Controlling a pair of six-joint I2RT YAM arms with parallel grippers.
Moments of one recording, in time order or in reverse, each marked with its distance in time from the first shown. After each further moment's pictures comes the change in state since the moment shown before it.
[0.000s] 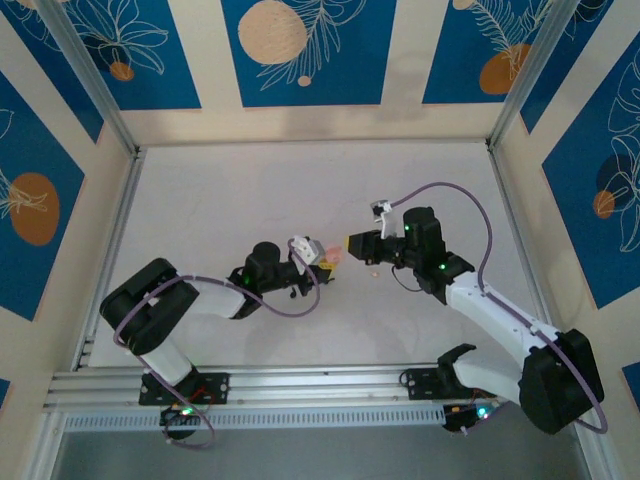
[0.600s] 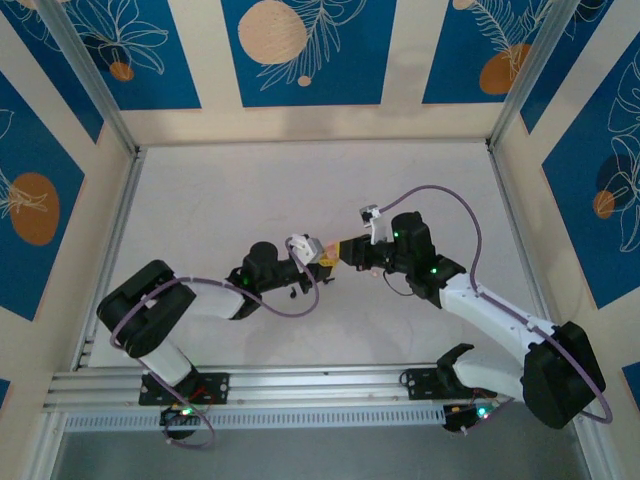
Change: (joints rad) left arm -0.005 -0.024 -0.004 0.055 -0.001 0.001; right arm 0.085 0.027 -0.011 0.037 0.063 0.000
